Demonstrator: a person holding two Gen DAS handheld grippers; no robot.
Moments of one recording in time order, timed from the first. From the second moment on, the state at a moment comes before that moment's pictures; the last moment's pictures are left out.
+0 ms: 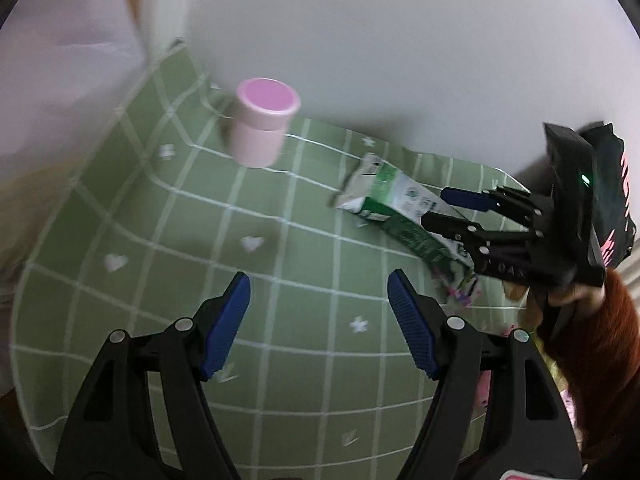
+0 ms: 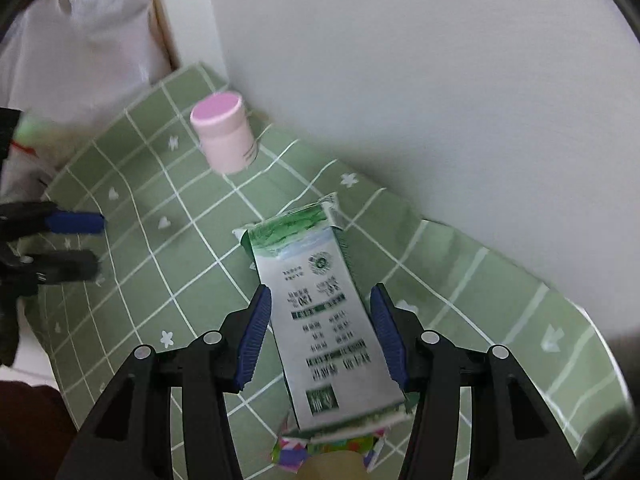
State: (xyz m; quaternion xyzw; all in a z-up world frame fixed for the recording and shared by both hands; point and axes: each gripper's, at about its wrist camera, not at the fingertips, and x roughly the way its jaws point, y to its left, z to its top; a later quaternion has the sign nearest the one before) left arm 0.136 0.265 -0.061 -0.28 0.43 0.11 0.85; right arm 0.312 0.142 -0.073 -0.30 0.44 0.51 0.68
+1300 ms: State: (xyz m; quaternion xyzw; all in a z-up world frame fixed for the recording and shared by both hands) left arm 0.129 0.281 -0.096 -0.29 0.45 0.07 0.84; right arm 0.297 0.103 -0.004 -0.23 0.41 0.45 0.76
